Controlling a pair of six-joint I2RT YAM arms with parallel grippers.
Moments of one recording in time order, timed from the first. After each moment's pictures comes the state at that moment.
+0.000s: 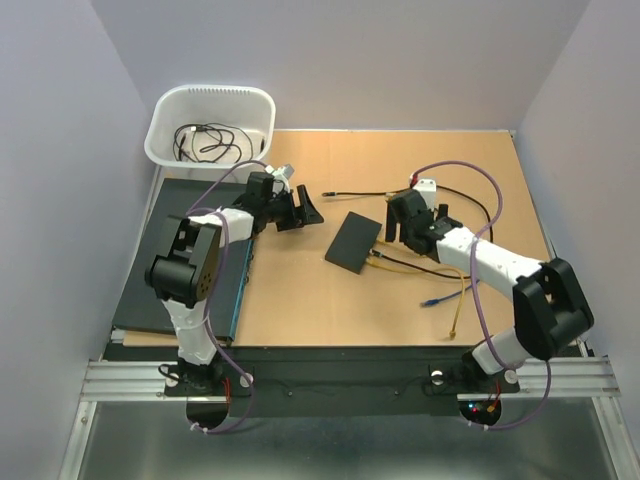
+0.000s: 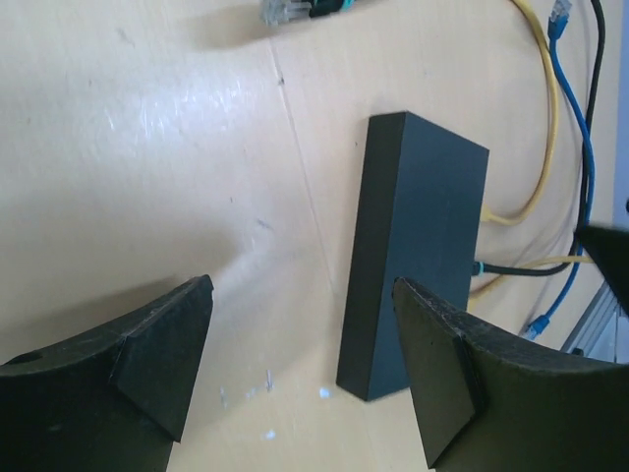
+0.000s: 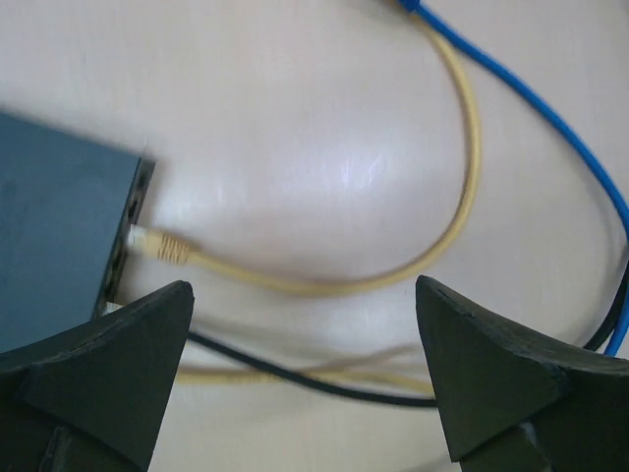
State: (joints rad) left arm -0.33 1.91 1.07 0.16 0.52 -0.54; right arm 0.56 1.44 0.91 -0.34 0.58 0.47
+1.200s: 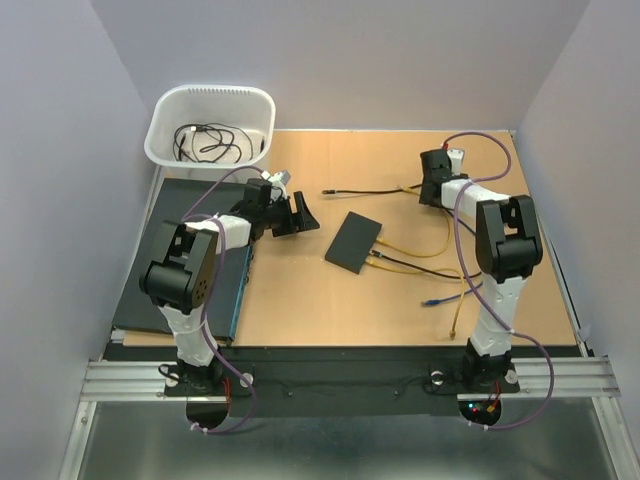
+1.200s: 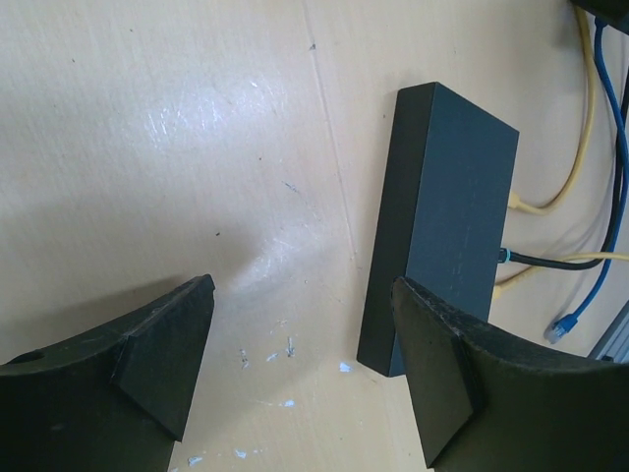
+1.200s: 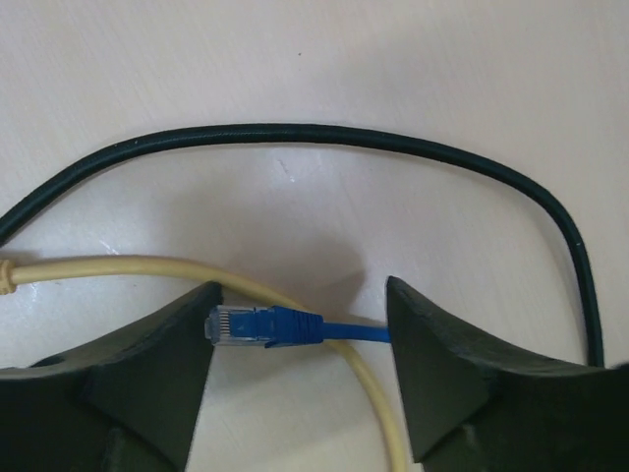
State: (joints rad) left arm -0.33 1.81 0.96 0.17 0.45 -0.51; right arm 0.15 2.05 1.40 -0.25 0.57 0.32
